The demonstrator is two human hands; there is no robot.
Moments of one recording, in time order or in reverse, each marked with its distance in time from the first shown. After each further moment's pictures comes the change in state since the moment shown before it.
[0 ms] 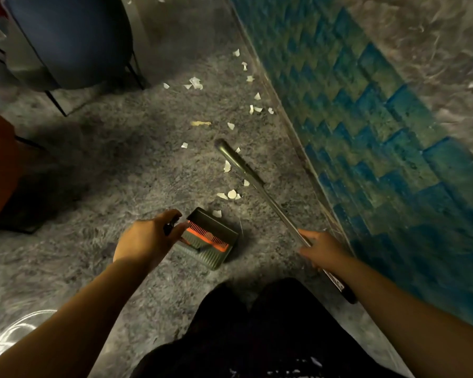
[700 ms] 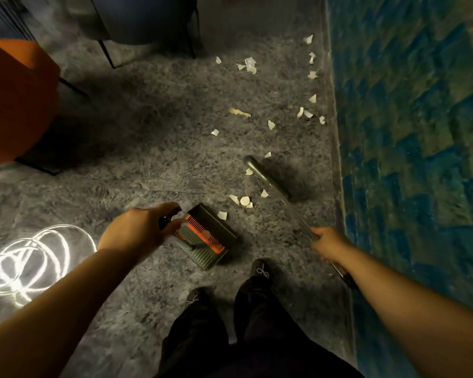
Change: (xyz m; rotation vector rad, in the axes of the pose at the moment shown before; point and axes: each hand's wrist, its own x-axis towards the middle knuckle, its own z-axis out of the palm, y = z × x) left_hand 0.102 0.064 0.008 0.065 0.018 -0.174; right_hand 0.231 -0.038 -0.112 -0.283 -0.265 0.016
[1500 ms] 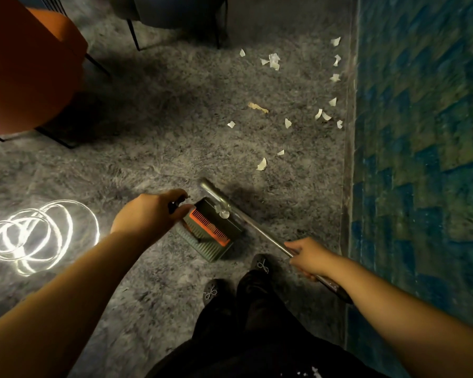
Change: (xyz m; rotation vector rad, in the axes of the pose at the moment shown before) left_hand -0.020 -0.012 0.011 -0.080 0.025 -0.119; right_hand -0.042 -0.035 0.046 -0.135 -0.247 -0.112
